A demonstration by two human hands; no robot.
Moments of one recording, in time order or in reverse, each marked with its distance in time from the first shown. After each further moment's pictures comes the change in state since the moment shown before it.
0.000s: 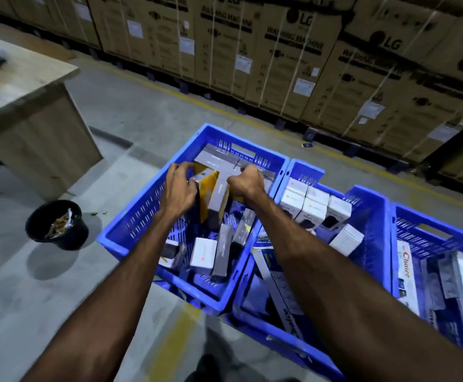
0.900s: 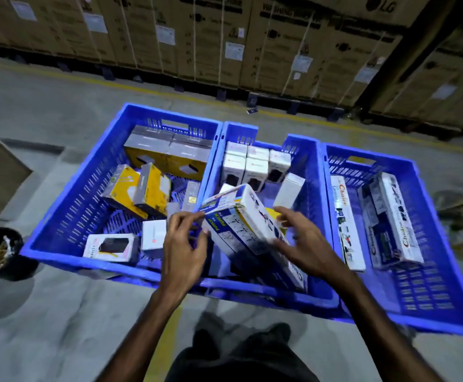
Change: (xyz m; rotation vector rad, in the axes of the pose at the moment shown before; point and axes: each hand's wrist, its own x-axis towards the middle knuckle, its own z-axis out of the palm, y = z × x) left_hand -0.208 0.053 0.066 -0.343 -0.122 0.261; right_hand -0.194 0.247 -0.131 -0.061 0.052 -0.254
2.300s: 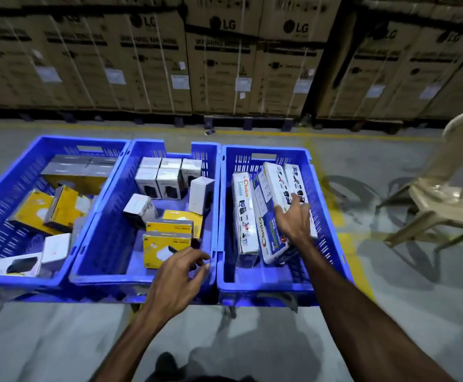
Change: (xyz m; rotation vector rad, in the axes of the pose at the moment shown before) left_hand -0.121 0.122 0.166 0.256 -0.421 0.291; right_hand -0.052 0.205 -0.151 0.013 0.421 0.616
